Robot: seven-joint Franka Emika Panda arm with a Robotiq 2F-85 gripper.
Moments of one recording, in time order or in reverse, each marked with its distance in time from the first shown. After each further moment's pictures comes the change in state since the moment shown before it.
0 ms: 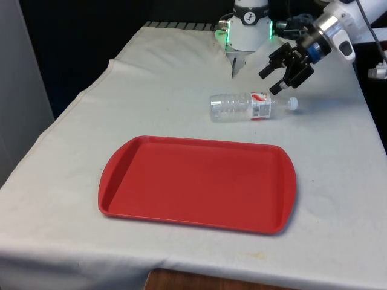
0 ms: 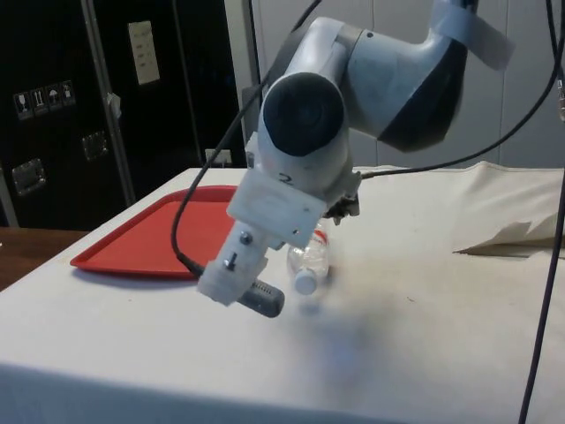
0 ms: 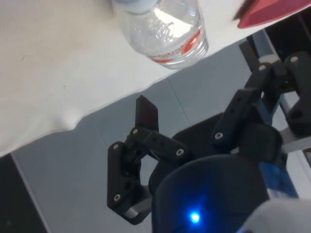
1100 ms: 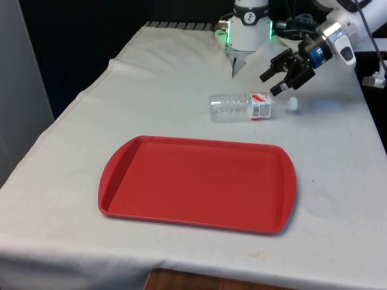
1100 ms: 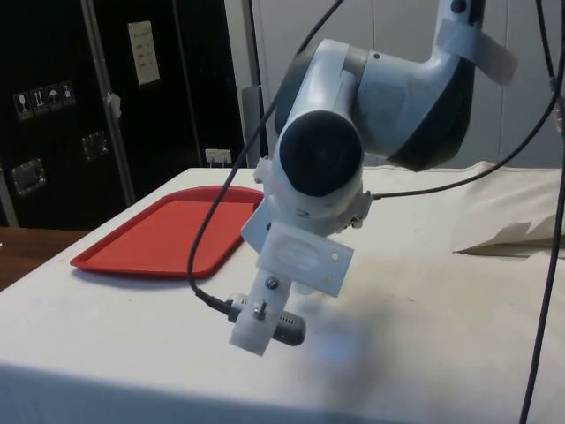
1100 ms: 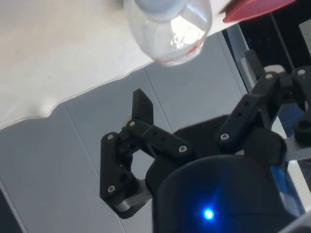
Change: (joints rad) arm 0.002 0.057 0.045 0.009 -0.071 -0.091 0.159
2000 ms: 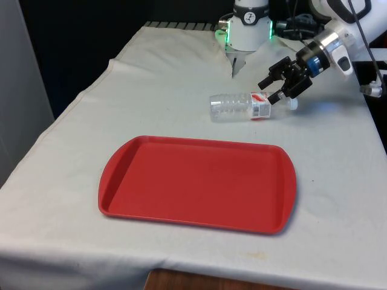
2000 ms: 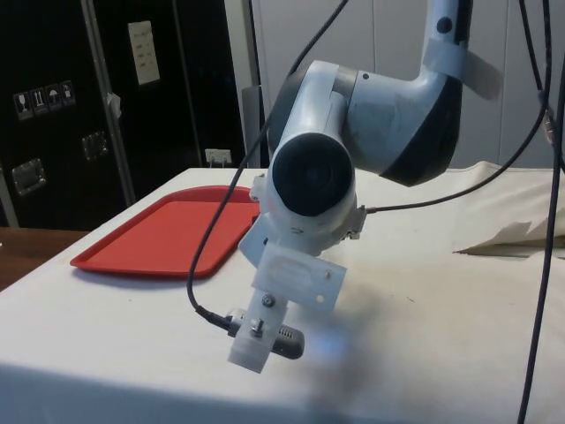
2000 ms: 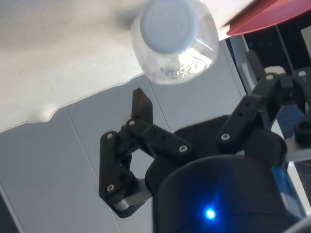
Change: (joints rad) arm -0.005 0.070 -0.013 0.040 -0.022 -0.001 0.020
